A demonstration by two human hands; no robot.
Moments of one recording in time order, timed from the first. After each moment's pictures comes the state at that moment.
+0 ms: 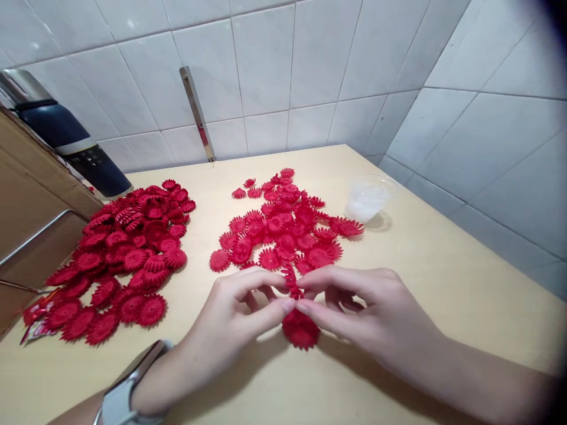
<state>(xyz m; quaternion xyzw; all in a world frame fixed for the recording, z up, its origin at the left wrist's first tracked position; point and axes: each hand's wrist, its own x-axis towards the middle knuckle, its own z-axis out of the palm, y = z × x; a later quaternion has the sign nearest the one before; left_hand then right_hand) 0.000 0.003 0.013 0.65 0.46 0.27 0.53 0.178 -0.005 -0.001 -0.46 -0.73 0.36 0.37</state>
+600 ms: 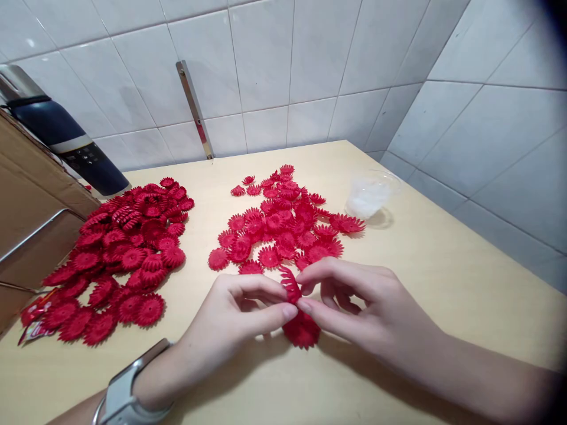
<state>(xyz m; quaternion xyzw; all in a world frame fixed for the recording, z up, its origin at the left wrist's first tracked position) -0.001 0.005 0.008 0.51 0.46 0.29 0.66 0.179 -0.004 0.001 -0.46 -0.72 0.40 0.34</state>
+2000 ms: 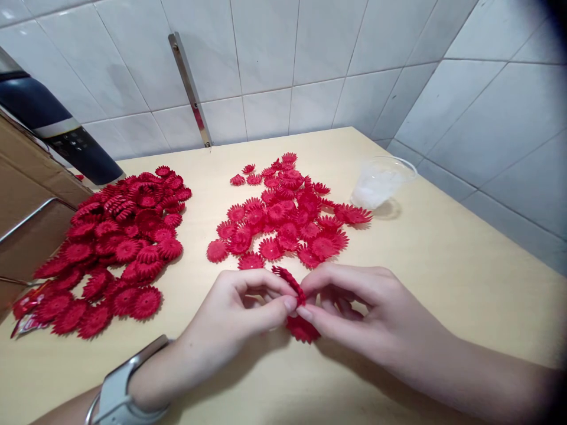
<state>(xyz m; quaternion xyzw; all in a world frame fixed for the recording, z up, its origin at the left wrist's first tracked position) 0.002 0.006 0.005 0.51 0.46 0.28 0.67 0.175 -0.006 -0.003 -0.46 -0.70 0.47 0.29</state>
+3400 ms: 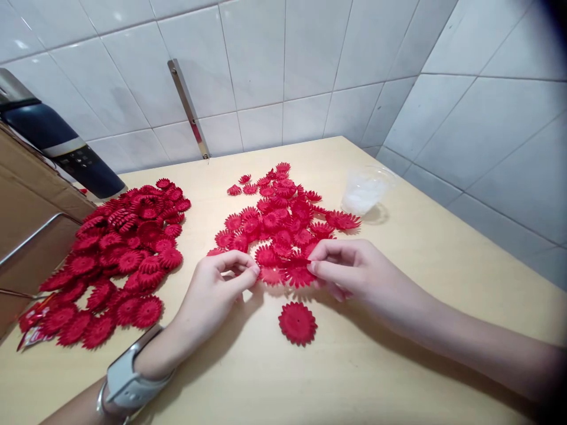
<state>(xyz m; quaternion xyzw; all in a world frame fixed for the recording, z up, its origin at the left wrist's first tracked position) -0.004 0.026 0.011 0.59 0.58 0.29 0.49 0.187 0.018 -0.005 -0.51 -0.51 0.59 0.37</state>
